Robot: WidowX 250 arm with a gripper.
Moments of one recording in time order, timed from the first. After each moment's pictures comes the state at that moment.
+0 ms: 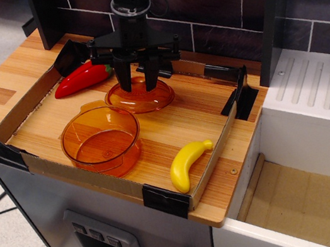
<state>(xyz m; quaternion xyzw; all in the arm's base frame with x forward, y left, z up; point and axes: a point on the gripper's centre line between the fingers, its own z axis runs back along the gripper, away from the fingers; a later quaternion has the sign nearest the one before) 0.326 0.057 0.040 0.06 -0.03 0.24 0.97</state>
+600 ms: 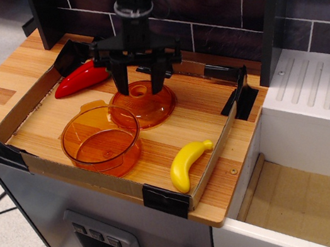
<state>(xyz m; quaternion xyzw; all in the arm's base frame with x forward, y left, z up) 0.327 0.054 0.038 0.06 0.01 0.25 0.97</state>
